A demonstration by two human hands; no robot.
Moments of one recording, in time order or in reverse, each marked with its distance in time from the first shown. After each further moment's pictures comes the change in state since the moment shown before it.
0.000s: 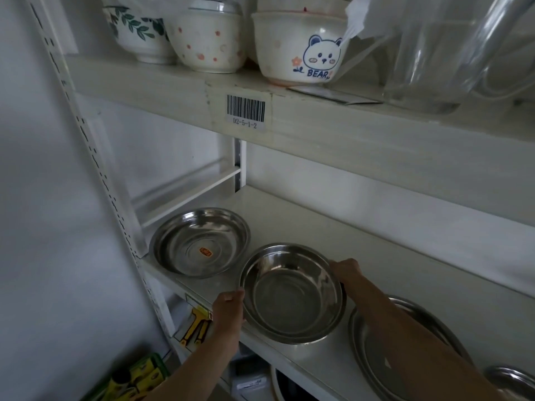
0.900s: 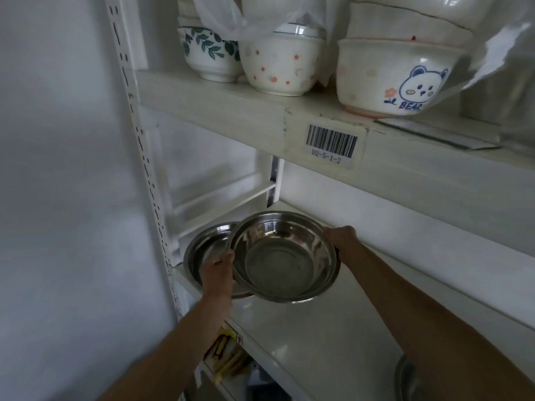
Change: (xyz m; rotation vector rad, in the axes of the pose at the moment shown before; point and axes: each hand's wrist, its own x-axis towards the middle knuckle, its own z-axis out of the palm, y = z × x) left_hand 0.060 0.102 -0.060 -0.190 0.158 0.196; right_hand -0.007 -0.167 0.045 0.192 -0.045 -0.262
